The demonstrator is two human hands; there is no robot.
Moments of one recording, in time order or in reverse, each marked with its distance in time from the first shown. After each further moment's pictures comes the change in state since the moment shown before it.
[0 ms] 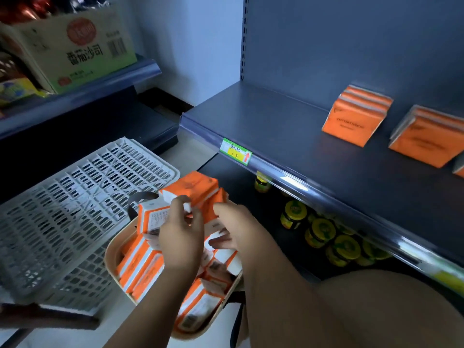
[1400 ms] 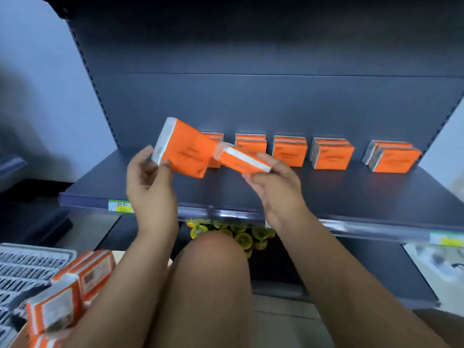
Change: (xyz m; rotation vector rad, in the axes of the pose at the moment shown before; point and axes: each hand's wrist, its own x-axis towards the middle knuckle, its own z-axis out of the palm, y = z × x) left_hand -0.065 0.243 0.028 -1.012 -0.371 0.165; right_hand -0.213 0.041 -0.225 0.846 0.648 -0.938
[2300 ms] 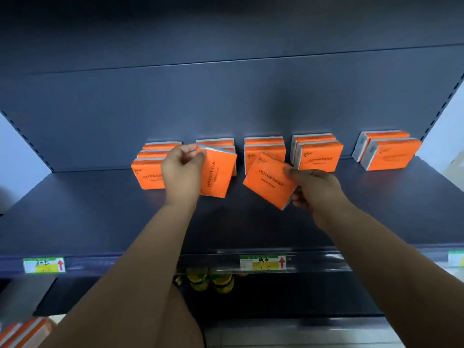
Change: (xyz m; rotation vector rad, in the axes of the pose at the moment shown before) left_hand 0.069 -0.140 0.182 0.284 -0.300 -0.136; right_hand 0.151 -0.028 -0.130 -0.444 0.264 0.168
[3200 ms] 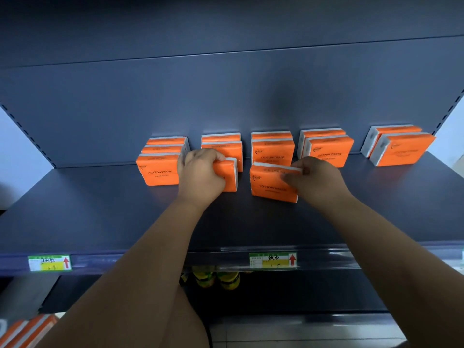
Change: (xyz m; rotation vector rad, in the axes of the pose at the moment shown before) left_hand 0.009 -0.027 -0.004 0.829 -0.347 0.370; right_hand 0.011 -0.002 0.010 -0.700 -0.021 -0.333
